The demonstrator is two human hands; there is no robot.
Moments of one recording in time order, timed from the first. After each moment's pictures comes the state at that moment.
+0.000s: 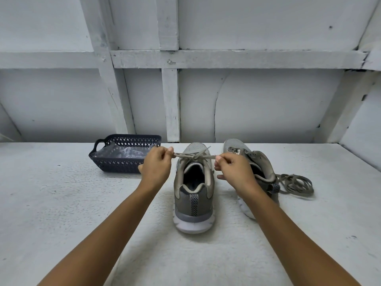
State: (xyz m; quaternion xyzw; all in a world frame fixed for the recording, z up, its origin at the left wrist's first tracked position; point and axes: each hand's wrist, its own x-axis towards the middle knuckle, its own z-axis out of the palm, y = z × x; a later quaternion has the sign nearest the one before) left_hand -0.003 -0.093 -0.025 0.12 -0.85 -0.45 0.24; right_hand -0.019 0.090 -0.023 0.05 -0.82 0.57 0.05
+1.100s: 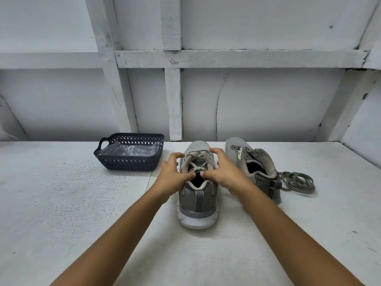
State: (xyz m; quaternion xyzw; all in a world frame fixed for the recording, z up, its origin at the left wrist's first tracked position) left_hand 0.018 -0.079 -0.035 0.07 -0.83 -0.56 0.03; right_hand -0.016 0.072 -0.024 0.07 -0.87 0.48 -0.07
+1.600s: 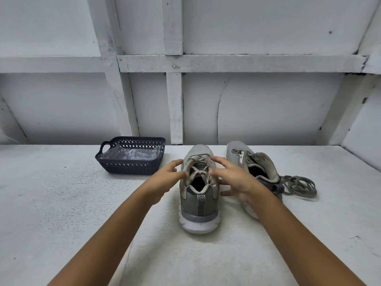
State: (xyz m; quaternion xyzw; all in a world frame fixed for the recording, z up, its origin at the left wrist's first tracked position) left_hand 0.018 -0.101 -0.024 0.08 -0.79 -0.60 -0.10; right_hand -0.016 0.086 -0.025 0.04 -0.78 0.59 -0.20
